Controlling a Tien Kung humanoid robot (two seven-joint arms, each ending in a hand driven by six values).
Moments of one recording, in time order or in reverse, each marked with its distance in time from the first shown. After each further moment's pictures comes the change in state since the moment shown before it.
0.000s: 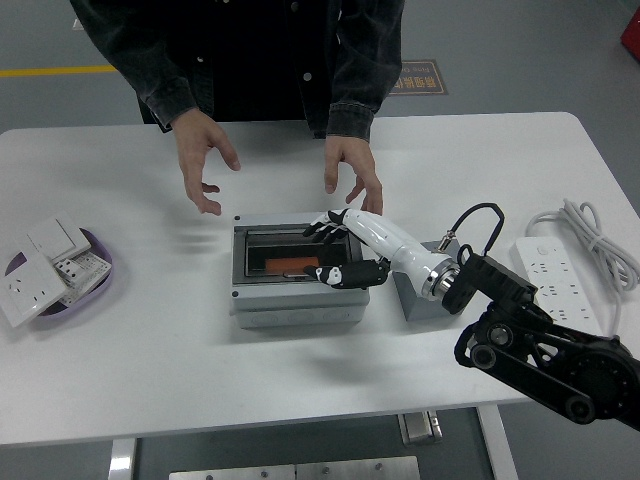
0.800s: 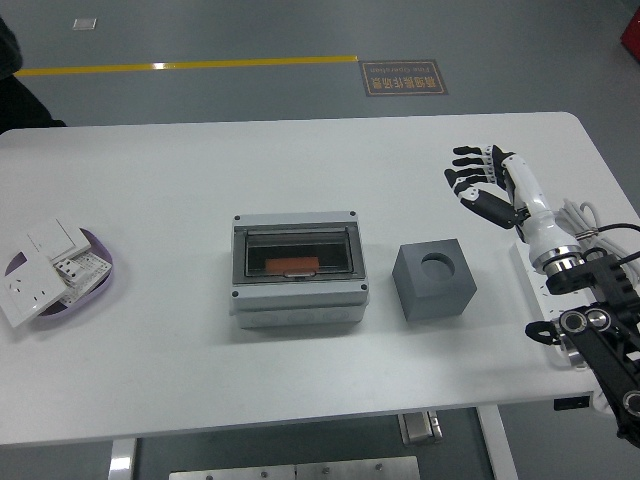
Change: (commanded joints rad) left arm 0.016 -0.003 0.017 0.000 -0.025 0.002 -0.003; right arm -0.357 0.127 0.732 -0.100 0.176 -0.001 0.246
